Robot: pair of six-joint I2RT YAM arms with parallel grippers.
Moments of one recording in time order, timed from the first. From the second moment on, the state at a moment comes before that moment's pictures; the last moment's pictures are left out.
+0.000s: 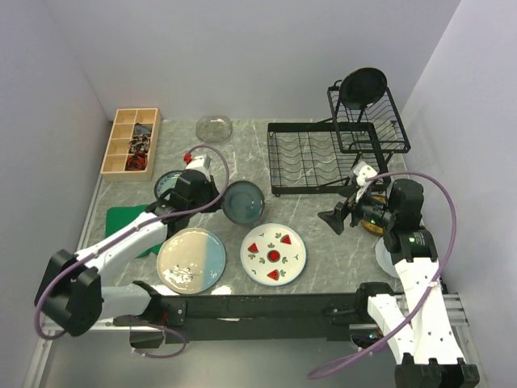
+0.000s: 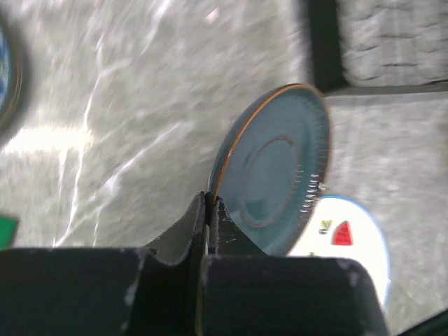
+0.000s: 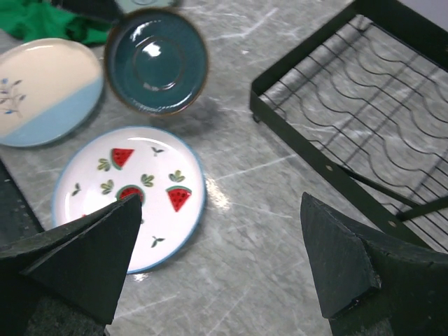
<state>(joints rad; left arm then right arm) -0.56 1.26 0.76 -0.13 -0.09 -0.60 -0.01 0.70 0.77 -0.50 -0.80 -0.32</state>
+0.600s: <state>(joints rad) -0.55 1.08 0.76 -0.11 0.06 -0.50 0.37 1.33 0.98 -0.25 -0.81 0.05</state>
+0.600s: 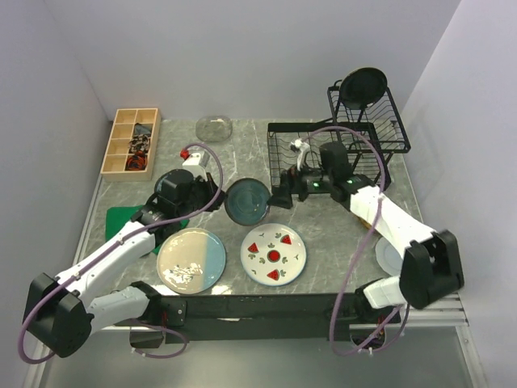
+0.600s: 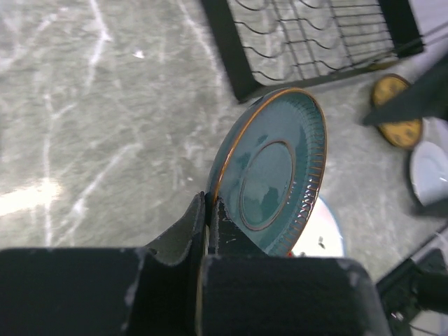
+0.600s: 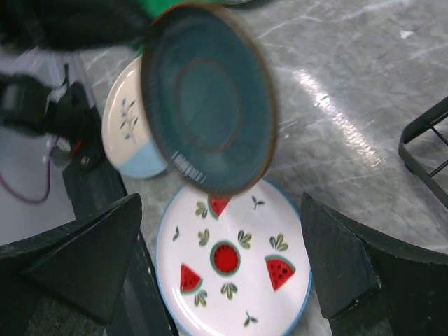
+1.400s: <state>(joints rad) -0.51 1.07 0.76 -0.05 0.20 -0.54 0.40 1.60 1.16 -0.20 -0.92 0.24</state>
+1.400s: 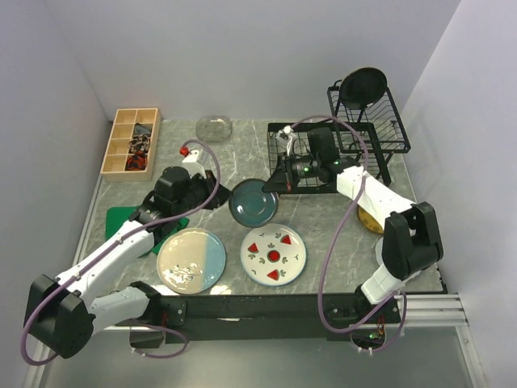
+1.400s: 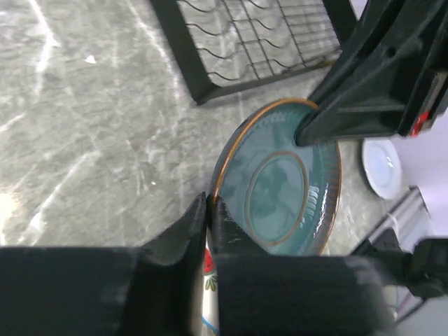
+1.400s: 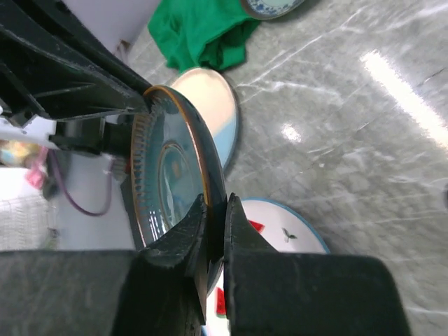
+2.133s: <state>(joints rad) -0.39 1.13 0.92 0.03 0.17 -0.41 0.35 1.48 2.20 -0.92 -0.20 -0.86</state>
